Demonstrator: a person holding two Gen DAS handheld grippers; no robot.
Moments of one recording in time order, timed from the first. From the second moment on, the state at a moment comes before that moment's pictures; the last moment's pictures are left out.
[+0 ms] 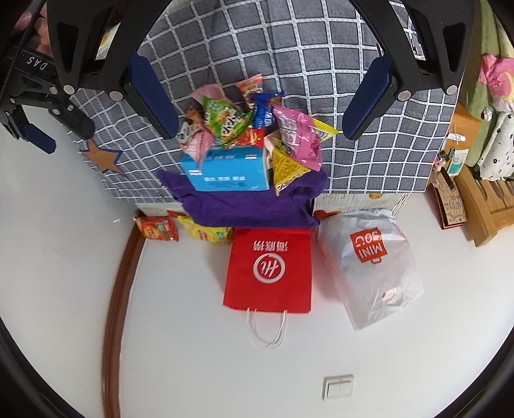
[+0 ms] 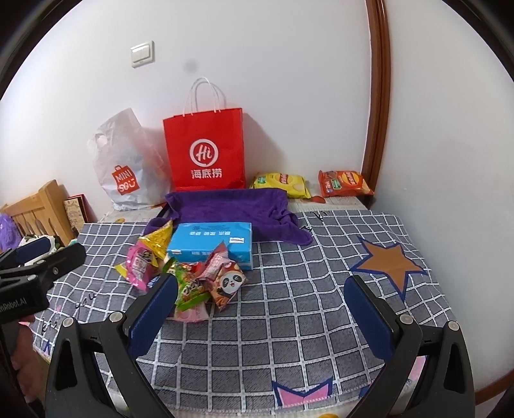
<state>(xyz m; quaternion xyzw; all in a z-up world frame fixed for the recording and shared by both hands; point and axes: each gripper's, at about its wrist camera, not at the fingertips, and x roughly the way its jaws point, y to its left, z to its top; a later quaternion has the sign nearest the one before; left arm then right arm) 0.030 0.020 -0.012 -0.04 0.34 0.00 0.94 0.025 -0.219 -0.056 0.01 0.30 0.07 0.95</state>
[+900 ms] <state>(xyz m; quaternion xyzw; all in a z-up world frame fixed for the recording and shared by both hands) 0.111 0.092 -0.095 -0.07 0.41 0.05 0.91 0.152 -0.174 -0.176 -0.01 0.40 0.19 0.90</state>
